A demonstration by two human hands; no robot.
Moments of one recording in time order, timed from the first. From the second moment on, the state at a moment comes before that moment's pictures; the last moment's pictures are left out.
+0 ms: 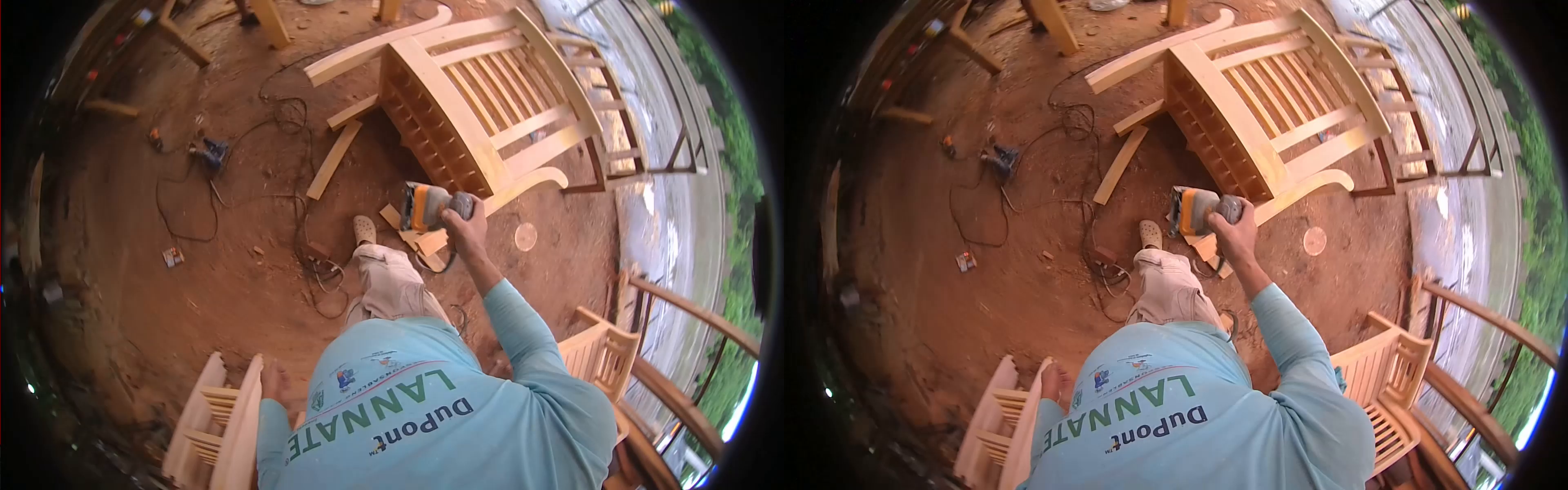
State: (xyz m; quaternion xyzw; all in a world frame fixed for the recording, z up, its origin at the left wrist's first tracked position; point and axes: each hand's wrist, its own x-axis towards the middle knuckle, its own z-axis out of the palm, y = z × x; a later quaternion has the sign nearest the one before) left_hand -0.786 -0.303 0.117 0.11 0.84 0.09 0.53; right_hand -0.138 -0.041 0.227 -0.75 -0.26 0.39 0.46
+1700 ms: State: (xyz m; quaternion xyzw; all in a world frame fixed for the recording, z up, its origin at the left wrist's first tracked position) left_hand -0.389 0.663 0.162 0.75 0.36 -0.07 0.54; right_hand -0.341 0.018 0.266 -0.82 0.25 -0.19 0.48
